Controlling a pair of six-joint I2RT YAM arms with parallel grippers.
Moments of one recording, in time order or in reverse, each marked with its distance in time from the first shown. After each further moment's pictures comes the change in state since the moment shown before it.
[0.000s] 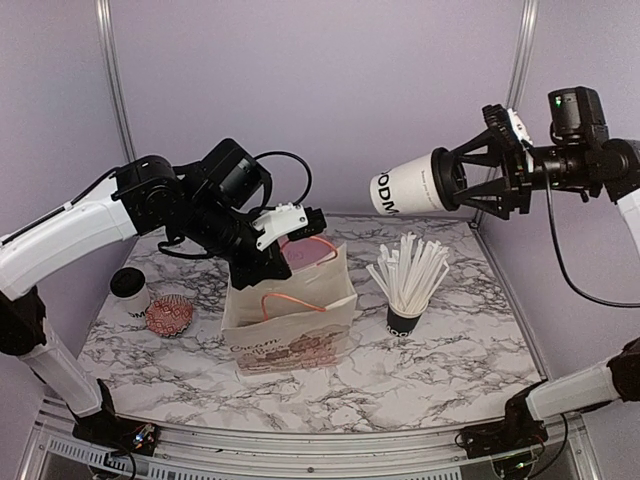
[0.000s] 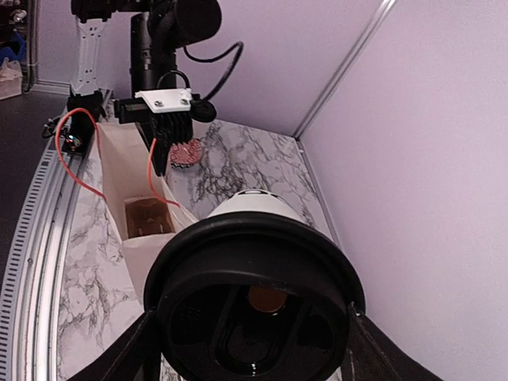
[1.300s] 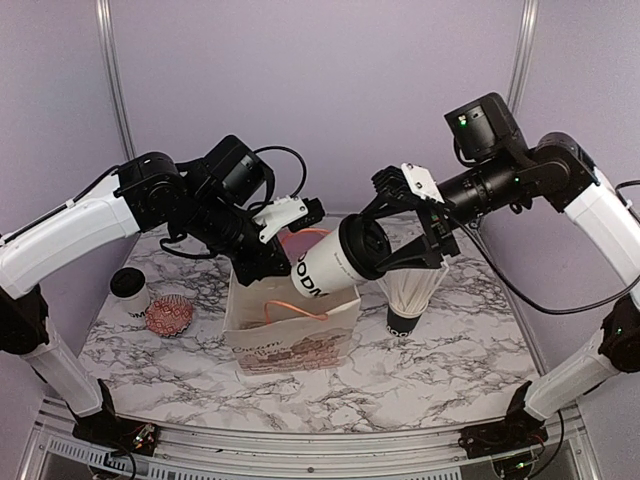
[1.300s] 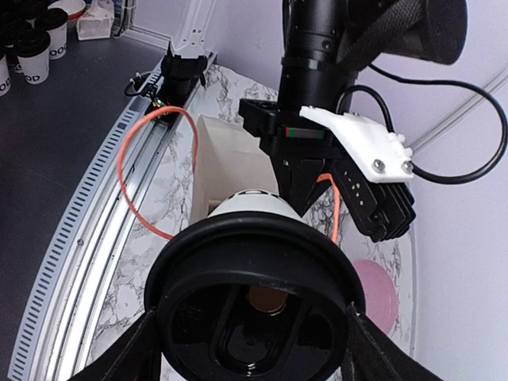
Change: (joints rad) left arm 0.001 0.026 0.043 -0.016 -0.033 -0.159; right arm 0.582 0.164 -0.001 0.014 0.247 0.017
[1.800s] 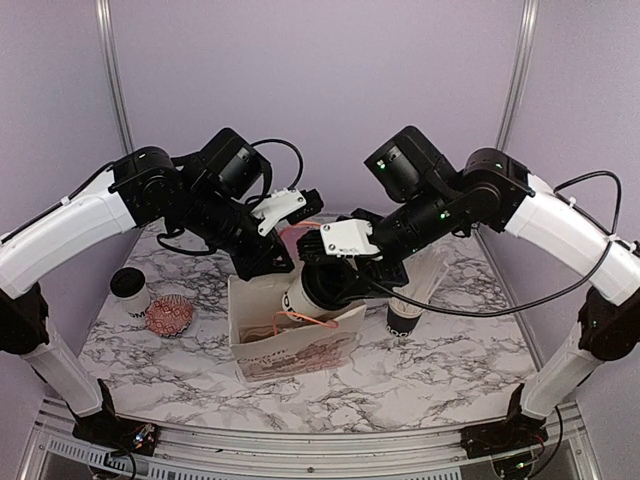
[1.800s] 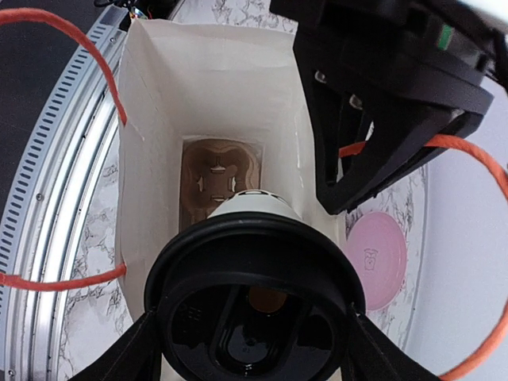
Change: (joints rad) left arm 0.001 0.000 0.035 -0.012 0.015 -0.048; right arm 0.183 0.172 -0.013 0.026 0.367 0.035
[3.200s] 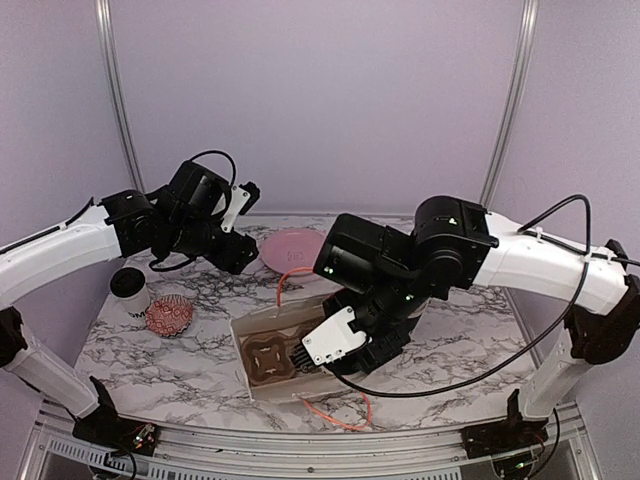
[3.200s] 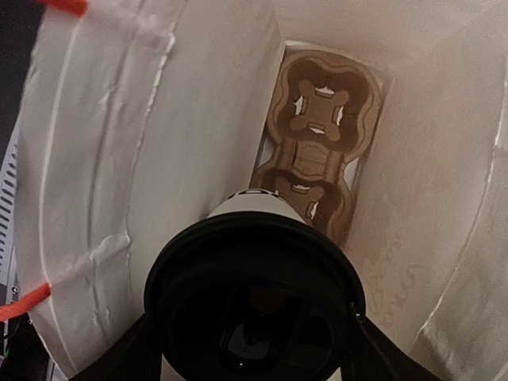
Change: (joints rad) left arm 0.196 -0.189 -0.444 0.374 -0.313 -0.151; right arm 0.253 0.105 -0.049 -0.214 0.309 -0.038
